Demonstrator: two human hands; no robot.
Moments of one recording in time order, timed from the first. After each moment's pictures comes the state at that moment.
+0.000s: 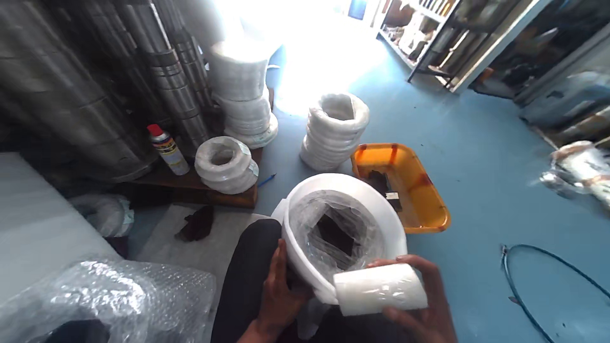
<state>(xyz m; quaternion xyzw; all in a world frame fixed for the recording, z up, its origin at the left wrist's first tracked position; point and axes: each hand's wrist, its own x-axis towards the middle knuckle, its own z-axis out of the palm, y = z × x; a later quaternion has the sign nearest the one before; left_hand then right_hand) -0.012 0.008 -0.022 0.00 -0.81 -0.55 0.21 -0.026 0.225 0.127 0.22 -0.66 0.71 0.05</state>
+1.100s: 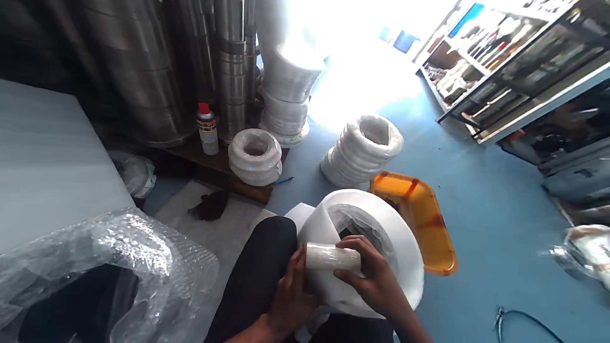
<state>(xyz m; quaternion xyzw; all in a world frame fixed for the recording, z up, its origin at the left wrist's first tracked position) -0.008 0.017 -0.023 -0.01 -0.78 -0.58 0.25 -0.104 0.172 0.111 0.28 -0.85 0.44 -0.09</state>
